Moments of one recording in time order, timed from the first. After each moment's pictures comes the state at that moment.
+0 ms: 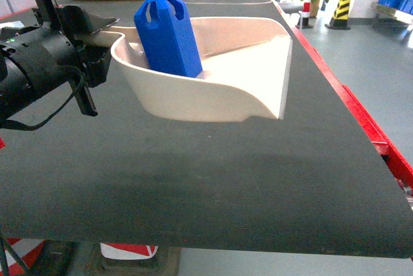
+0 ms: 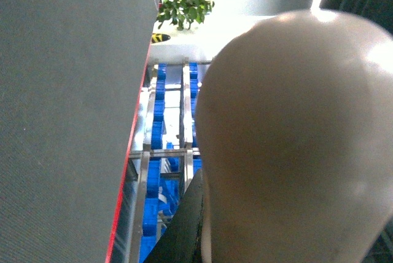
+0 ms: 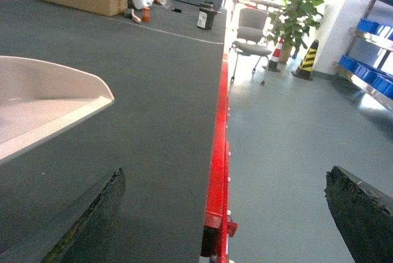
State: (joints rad) left arm -0.14 2.01 0.85 1.28 0.18 -1.59; right arm 0.14 0.76 0.29 0.50 0.08 -0.22
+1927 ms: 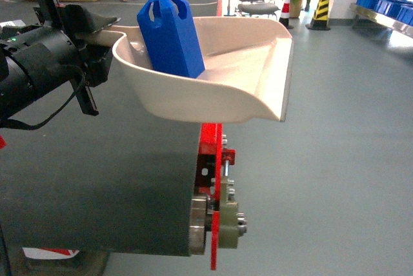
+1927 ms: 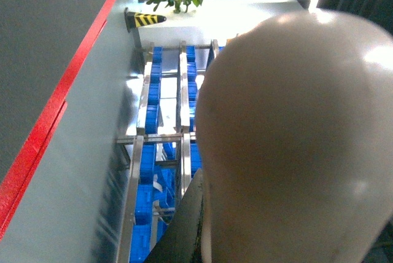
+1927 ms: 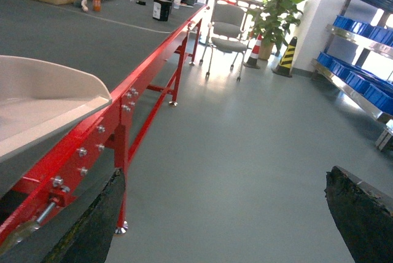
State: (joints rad) left arm -0.14 2.01 0.85 1.28 0.18 -1.59; right arm 0.14 0.76 0.29 0.50 0.08 -0.22
